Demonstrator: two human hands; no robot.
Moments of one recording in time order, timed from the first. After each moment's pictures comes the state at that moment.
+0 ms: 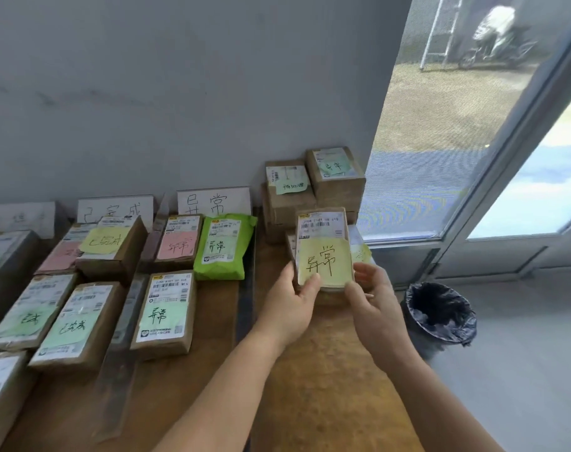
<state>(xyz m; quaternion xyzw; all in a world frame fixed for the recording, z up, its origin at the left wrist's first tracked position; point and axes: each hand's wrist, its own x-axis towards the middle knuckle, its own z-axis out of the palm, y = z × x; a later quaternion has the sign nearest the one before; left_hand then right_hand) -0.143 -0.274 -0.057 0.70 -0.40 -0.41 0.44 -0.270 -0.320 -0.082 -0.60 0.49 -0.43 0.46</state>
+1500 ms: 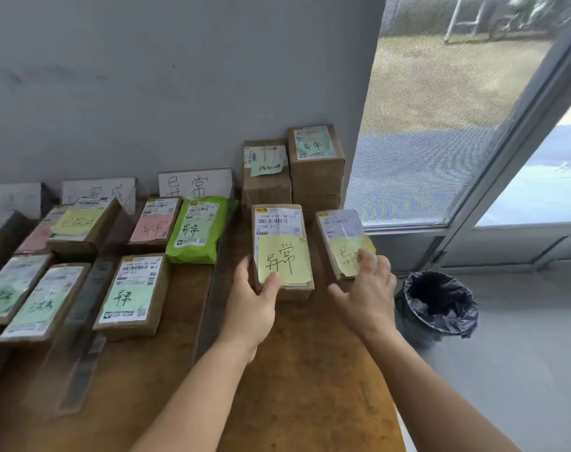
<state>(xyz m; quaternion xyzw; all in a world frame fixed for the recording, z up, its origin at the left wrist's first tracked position) -0.181 -0.280 -0.083 0.74 -0.25 -0.36 0.51 -0.316 -0.384 -0.132 -0.72 0.61 -0.19 0.25</state>
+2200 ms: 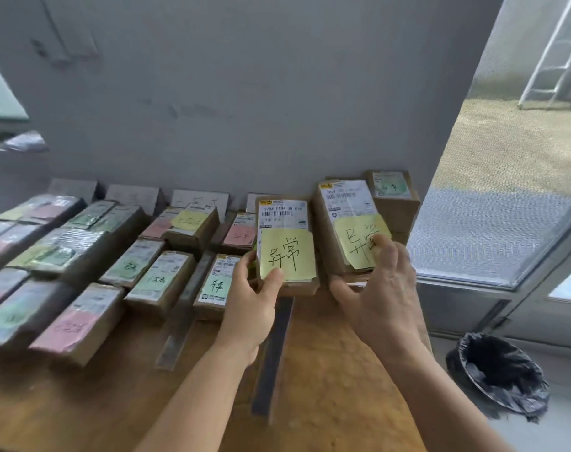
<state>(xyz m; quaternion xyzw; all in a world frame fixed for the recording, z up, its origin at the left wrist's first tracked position) -0.123 -0.180 -0.027 0.70 -0.22 -0.27 0.62 -0.251 -0.285 -0.017 -0.81 0.46 -0.29 0.23</state>
